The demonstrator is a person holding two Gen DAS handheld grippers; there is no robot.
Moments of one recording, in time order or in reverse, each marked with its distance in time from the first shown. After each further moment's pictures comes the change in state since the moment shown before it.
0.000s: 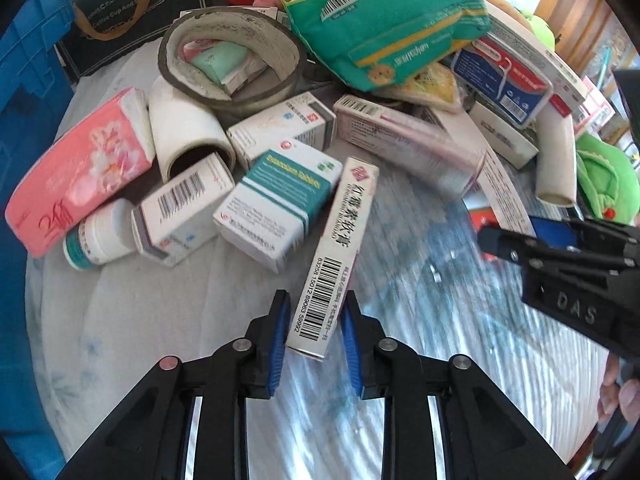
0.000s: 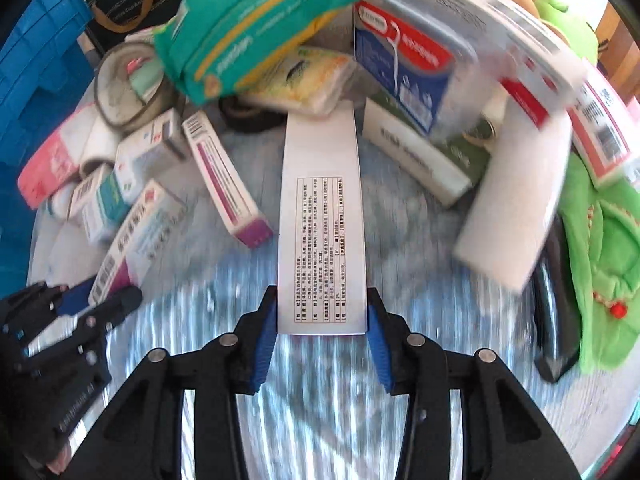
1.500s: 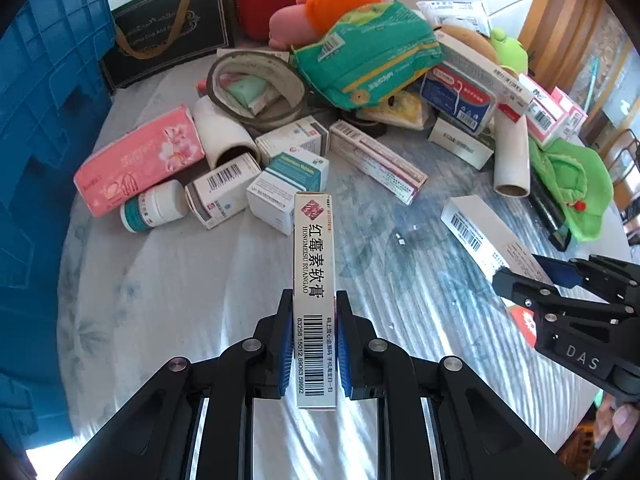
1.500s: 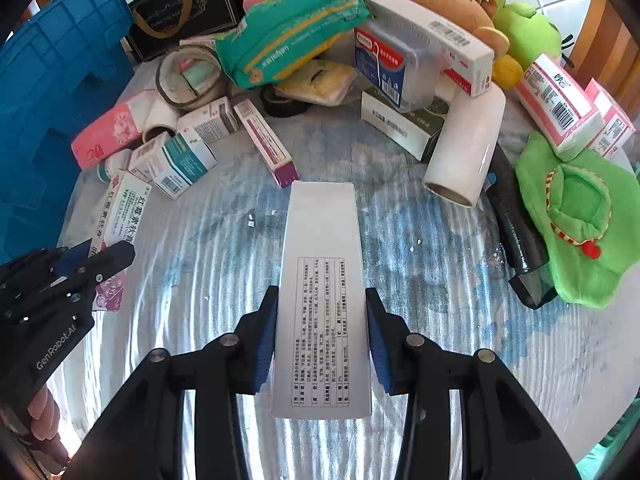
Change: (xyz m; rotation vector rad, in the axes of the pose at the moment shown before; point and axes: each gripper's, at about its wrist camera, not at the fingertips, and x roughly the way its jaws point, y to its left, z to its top) left arm -0.066 -0.007 -0.004 -0.019 -0.117 0.028; right arm -0.078 0.010 -0.036 -0.016 -0.090 0.032
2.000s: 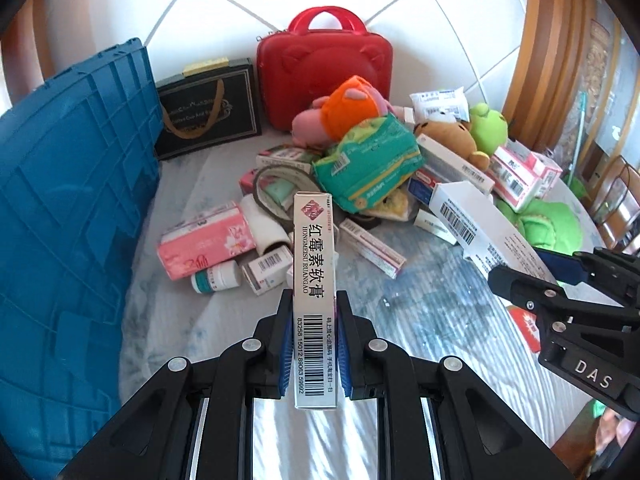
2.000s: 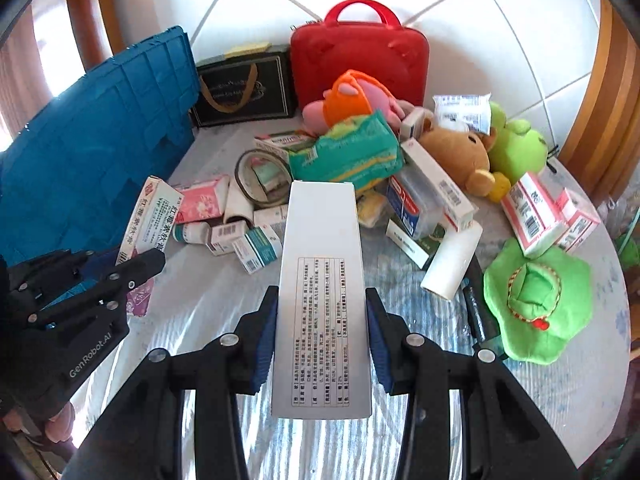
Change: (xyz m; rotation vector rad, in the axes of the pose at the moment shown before) left arm -0.104 0.001 0.012 -0.010 -0.229 0.060; right arm -0.092 0.038 0.004 -0.122 -0.261 0.015
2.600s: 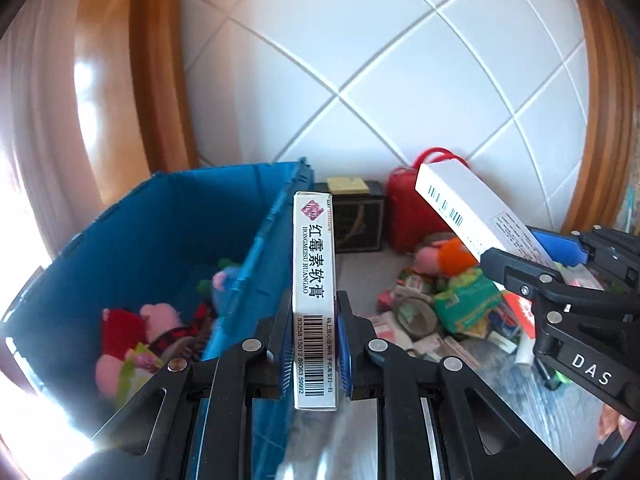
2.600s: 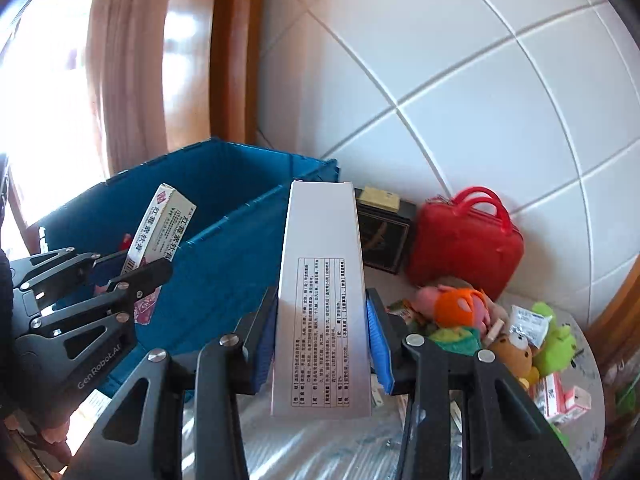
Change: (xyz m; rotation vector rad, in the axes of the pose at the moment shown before) left arm -0.172 0.144 0.048 -0.180 -0.292 0.269; right arm -0.124 0.179 0.115 -0.329 -0.342 0.169
